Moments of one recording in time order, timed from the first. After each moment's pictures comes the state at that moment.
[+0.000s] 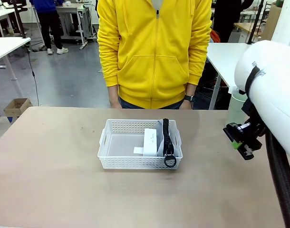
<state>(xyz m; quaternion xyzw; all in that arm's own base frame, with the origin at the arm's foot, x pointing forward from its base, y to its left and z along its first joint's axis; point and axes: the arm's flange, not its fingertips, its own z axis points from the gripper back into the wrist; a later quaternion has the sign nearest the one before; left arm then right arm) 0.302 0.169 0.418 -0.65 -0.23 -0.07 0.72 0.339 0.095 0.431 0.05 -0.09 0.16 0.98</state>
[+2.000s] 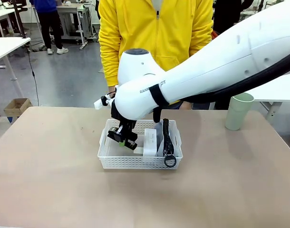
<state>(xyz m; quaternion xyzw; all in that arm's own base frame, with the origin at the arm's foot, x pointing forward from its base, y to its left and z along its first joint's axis) 0.302 0.169 0.418 -0.65 -0.23 -0.07 0.72 0.469 0.469 0.336 0.05 -0.06 0.52 0.85</state>
